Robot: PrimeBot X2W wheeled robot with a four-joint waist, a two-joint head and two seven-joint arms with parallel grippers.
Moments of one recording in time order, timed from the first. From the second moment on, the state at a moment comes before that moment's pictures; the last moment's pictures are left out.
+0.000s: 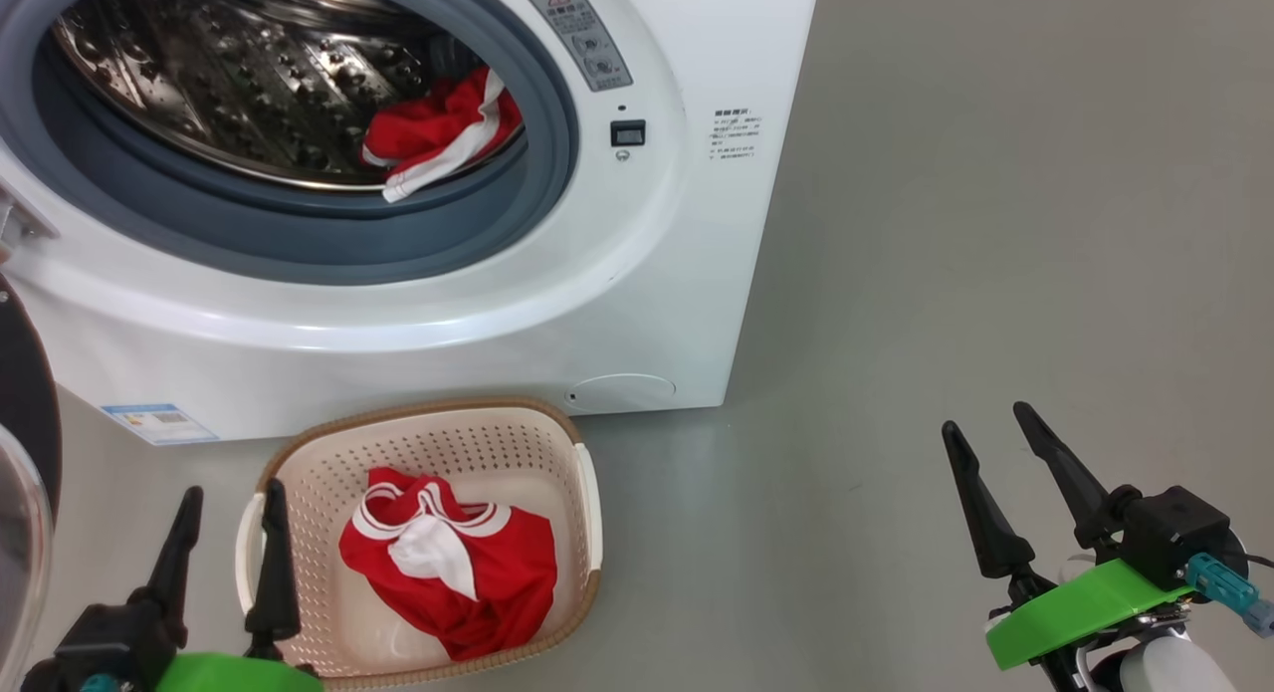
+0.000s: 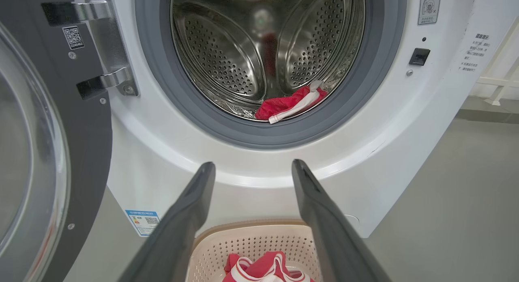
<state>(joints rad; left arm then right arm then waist) -0.06 0.06 0.07 0.20 -0.19 -0.13 -0.25 -0.11 -0.20 0.09 0.16 0.29 0.13 -0.25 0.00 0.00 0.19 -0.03</state>
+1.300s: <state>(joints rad) -1.07 0.31 -0.43 0.91 -0.36 -0.13 -0.25 -0.34 -0.16 0.17 0.14 0.29 0.13 -0.25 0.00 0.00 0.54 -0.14</state>
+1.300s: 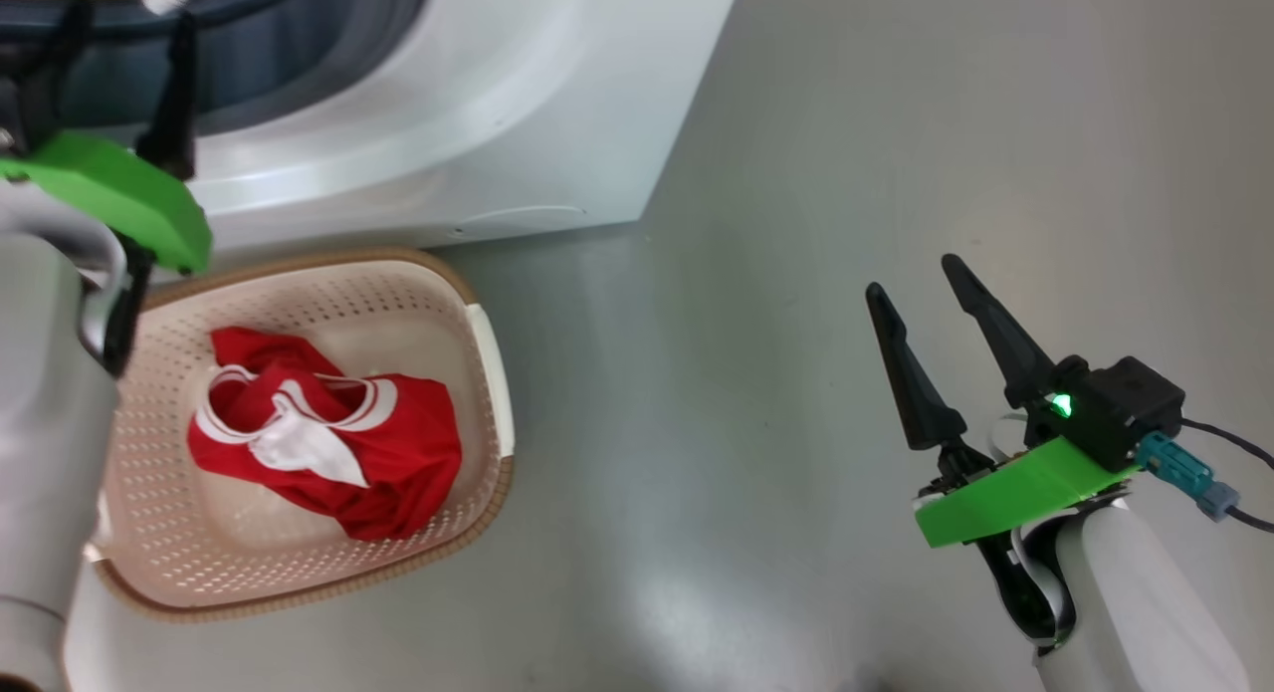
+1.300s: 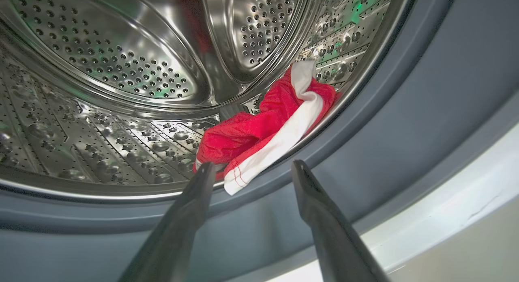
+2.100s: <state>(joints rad) -1.30 0.37 -0.66 1.16 -0.42 -0.13 -0.25 -0.37 -0.13 0.22 0.14 0.29 0.13 -0.25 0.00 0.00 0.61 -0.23</state>
